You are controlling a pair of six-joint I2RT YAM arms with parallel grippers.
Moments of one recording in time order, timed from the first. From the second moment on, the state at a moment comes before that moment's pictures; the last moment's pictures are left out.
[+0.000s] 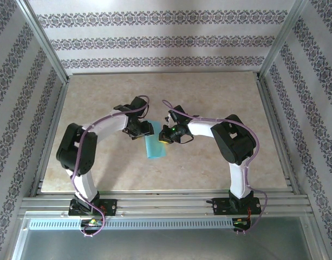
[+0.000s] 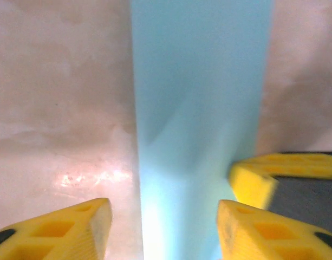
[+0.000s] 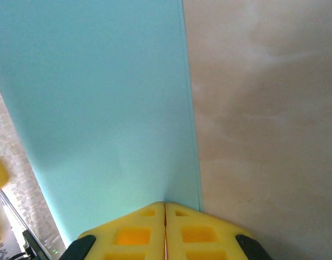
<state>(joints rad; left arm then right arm) -0.44 1.78 1.25 -0.72 0.19 -0.67 0.57 2.02 1.18 -0.24 -0.56 0.76</state>
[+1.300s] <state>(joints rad) -0.36 1.82 1.01 -0.44 0.50 -0.64 0.58 2.02 1.19 -0.26 -0.54 0.76</state>
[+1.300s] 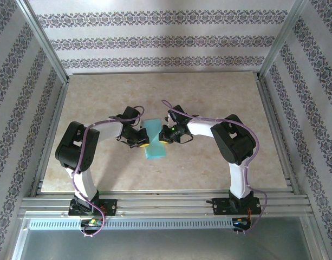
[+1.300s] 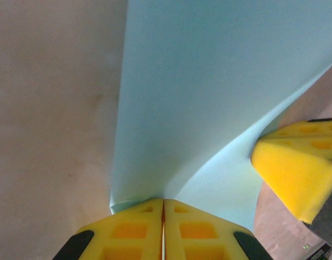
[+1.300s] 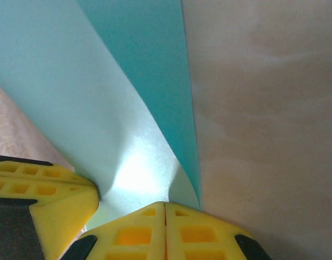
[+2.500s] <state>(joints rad) -0.43 1.58 0.80 -0.40 0.48 -0.63 0.58 2.03 1.20 -0.28 -0.54 0.76</state>
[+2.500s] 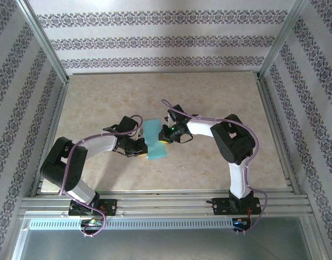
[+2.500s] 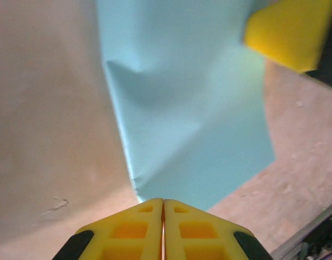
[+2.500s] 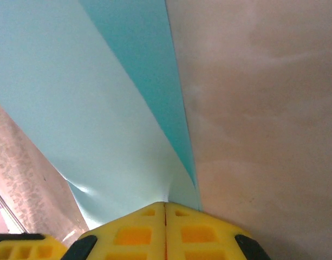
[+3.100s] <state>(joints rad) -0.50 1.64 0.76 -0.26 0.43 -0.71 0.58 2.03 1.19 -0.26 -0.54 0.79</state>
